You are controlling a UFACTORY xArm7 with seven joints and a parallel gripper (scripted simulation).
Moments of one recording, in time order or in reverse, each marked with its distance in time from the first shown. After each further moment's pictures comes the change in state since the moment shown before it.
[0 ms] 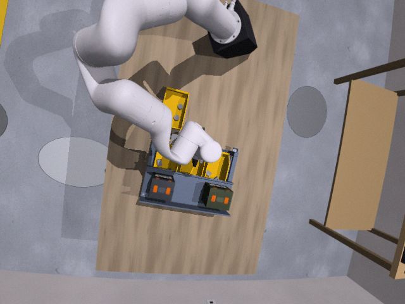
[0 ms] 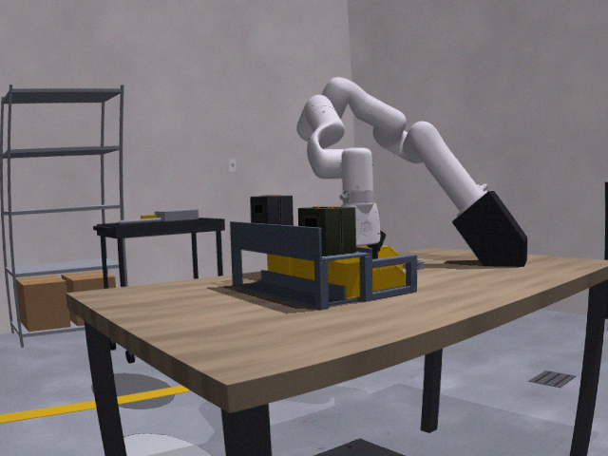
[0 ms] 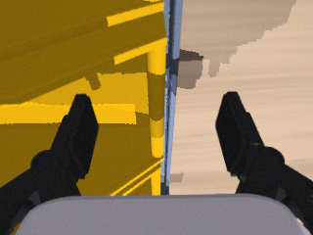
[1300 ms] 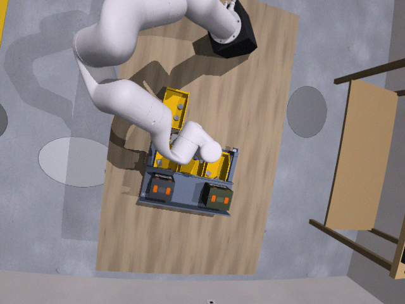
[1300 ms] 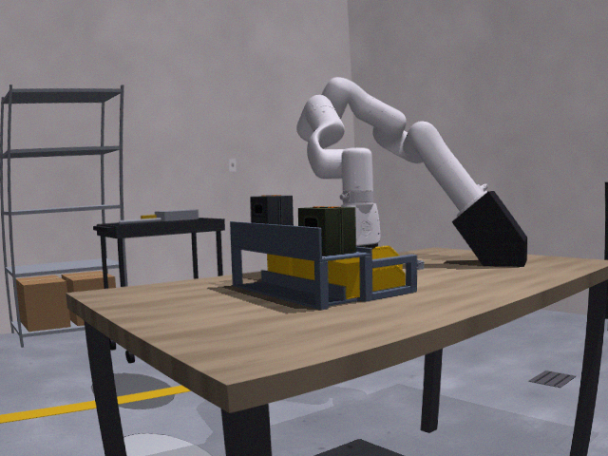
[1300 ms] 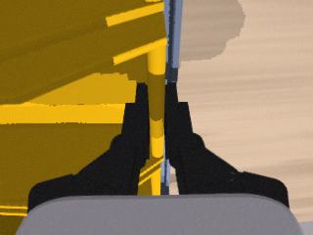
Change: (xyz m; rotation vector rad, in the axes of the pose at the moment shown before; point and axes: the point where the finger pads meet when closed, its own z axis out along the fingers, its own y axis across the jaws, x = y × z) arm 0.000 0.000 0.000 0.000 0.000 0.000
